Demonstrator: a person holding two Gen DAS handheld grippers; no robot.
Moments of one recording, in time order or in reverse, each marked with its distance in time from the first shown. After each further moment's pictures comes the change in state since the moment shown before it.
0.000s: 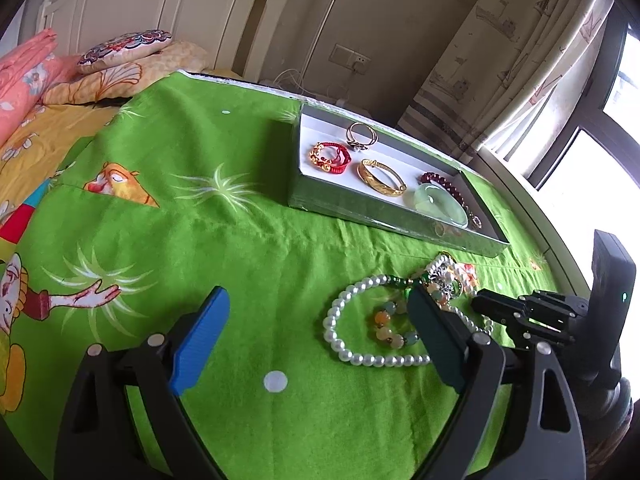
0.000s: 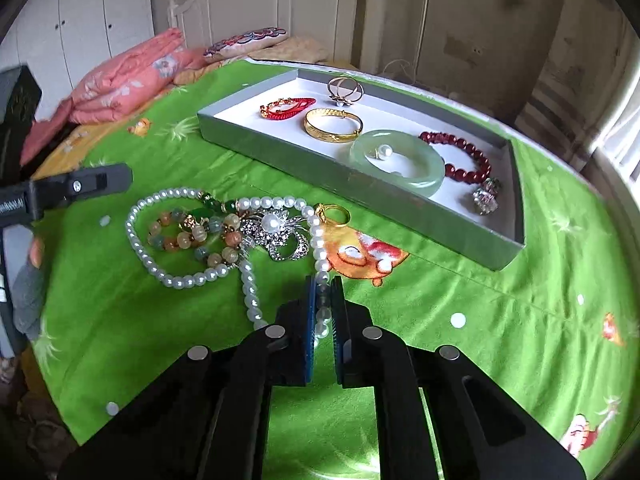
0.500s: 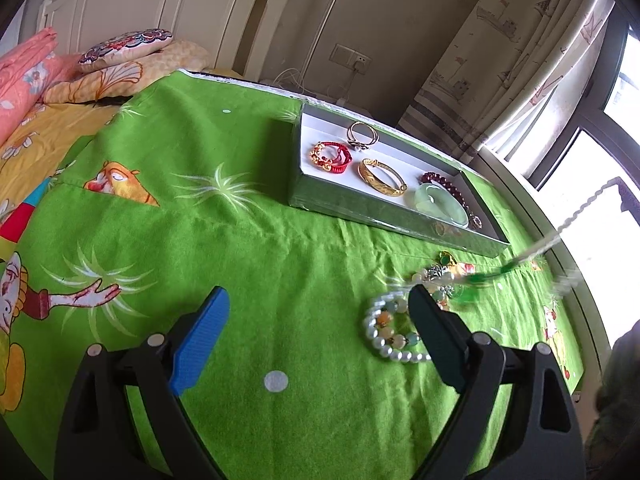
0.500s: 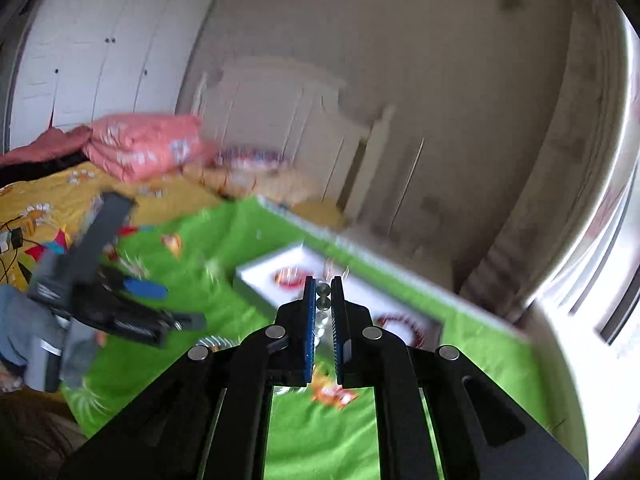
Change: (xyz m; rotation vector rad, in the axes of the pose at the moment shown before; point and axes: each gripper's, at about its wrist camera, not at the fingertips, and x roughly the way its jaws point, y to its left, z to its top) left arm -0.001 0.002 0.001 -0.004 -0.001 0.000; right arm -0.141 0.046 0.034 -0.201 -0.502 -0.154
